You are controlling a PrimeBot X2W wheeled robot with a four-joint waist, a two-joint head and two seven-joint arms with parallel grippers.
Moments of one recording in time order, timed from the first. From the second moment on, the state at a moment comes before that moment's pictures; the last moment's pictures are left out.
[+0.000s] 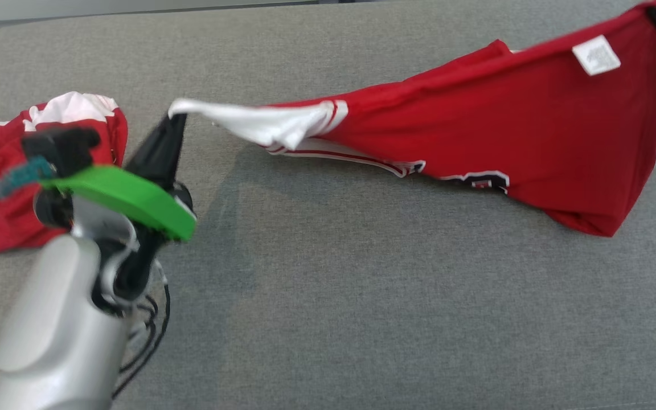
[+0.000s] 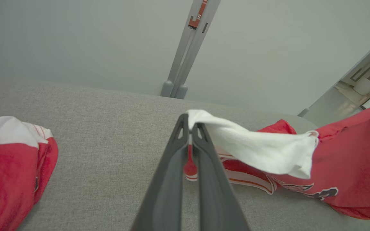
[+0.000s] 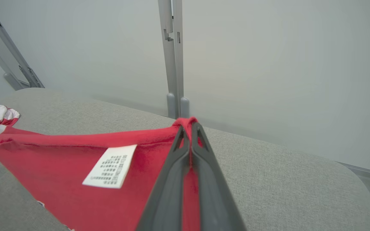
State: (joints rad) left arm -0.51 0.26 -0.31 0.19 -0.76 -0.05 0.08; right arm -0.89 -0.91 0.69 0.30 1.02 0.13 0.02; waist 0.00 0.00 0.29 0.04
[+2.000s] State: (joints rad) left arm -0.45 0.42 -0.38 0.16 -0.84 -0.06 -0.26; right arm -0.69 -0.53 0.23 0.46 0.61 0.13 -0.26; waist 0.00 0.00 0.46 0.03
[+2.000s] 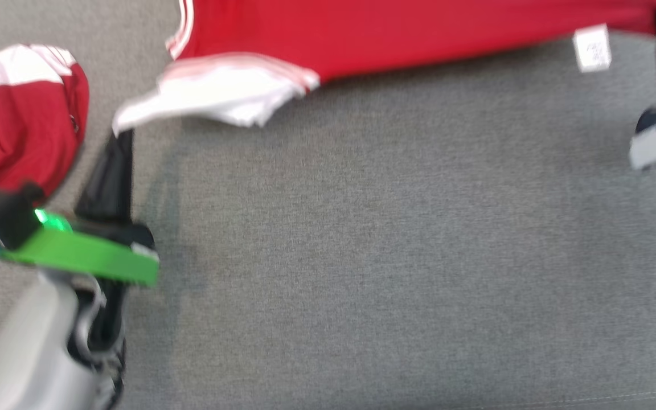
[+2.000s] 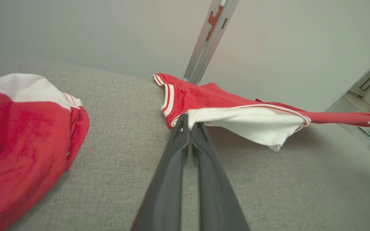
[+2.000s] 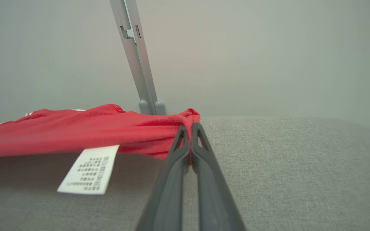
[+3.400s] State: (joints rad) left arm -0.30 0.29 -0.35 0.15 -0.76 0.00 -0.16; right arm -0.34 -0.44 0.08 0.43 0.50 0.13 -0.26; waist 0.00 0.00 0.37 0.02
